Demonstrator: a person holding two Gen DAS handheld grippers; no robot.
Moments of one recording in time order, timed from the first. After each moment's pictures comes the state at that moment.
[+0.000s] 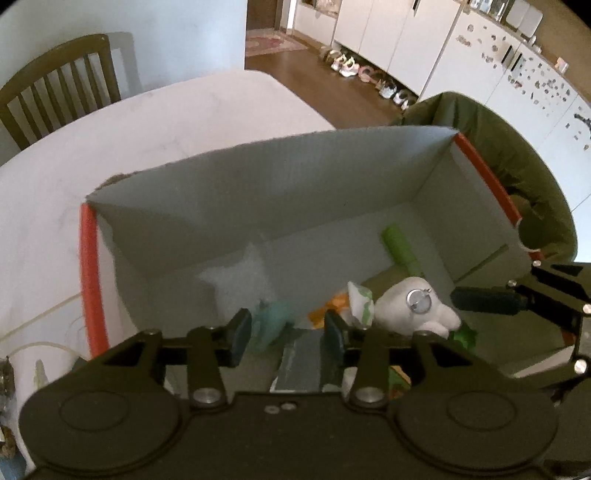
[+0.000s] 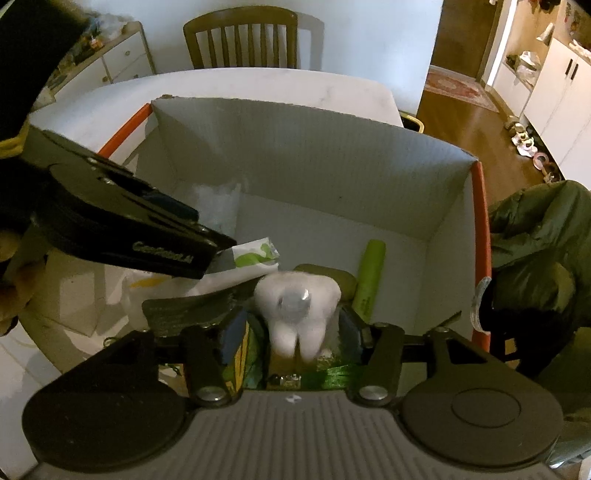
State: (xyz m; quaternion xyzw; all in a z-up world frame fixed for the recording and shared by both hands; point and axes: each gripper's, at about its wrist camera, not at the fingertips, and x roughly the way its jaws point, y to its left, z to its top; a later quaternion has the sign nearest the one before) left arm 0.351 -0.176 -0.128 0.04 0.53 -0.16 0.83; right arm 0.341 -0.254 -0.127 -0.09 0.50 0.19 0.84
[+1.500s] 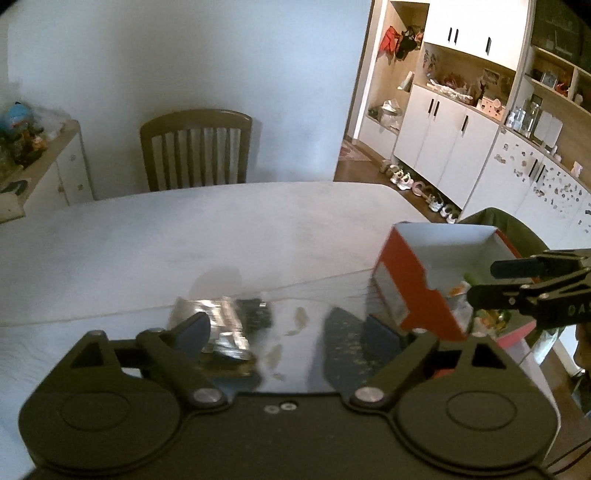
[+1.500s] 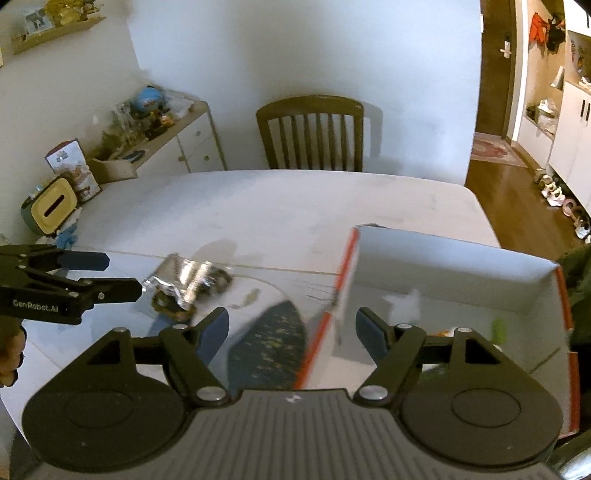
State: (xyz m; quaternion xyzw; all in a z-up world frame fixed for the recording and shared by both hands) left arm 0.199 0.099 -0.018 -0.02 0.37 -0.08 0.92; right arm 0.255 -0.107 -0.017 -0.02 0.39 0.24 0.89
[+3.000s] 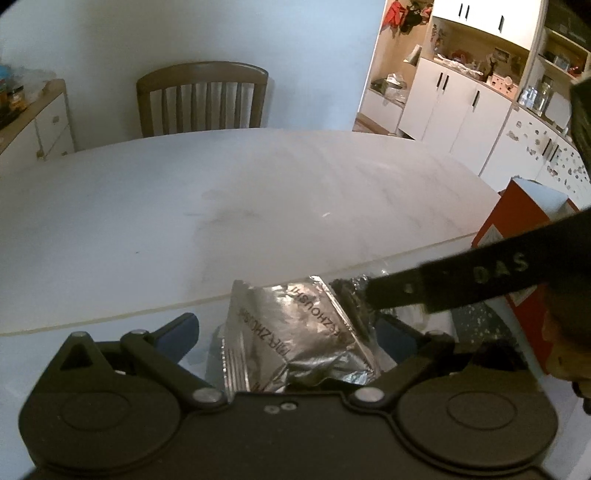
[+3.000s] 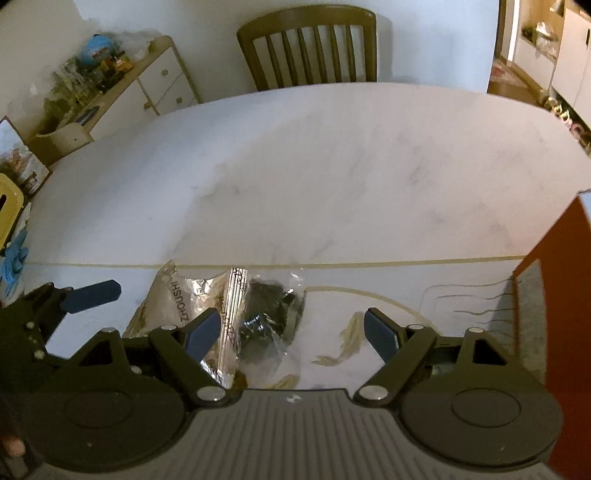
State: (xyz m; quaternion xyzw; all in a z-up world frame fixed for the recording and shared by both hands) left arm 0.292 0.178 -0.151 -0.02 0.41 -0.10 0.91; right arm 0.369 0.083 -0.143 0.01 0.51 0.19 0.84
